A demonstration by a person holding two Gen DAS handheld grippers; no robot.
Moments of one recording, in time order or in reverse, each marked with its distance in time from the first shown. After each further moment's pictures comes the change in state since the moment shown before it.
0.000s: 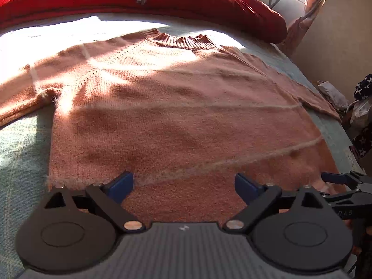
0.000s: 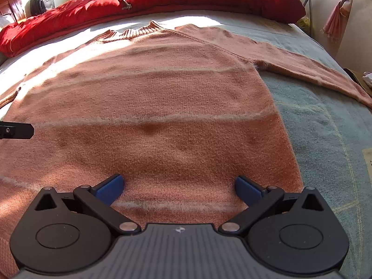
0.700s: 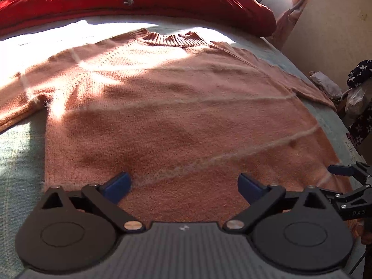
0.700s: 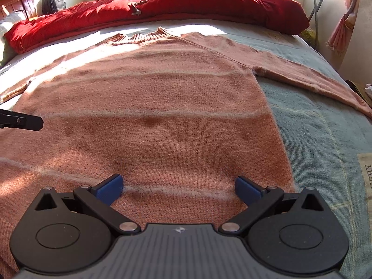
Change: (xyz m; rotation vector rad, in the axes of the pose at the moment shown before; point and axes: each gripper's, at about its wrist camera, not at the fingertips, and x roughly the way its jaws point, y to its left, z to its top) left arm 0.004 0.000 -0.004 0.075 0.000 -0.021; right arm -0.020 -0.011 -0.020 -0.060 -0.044 0.022
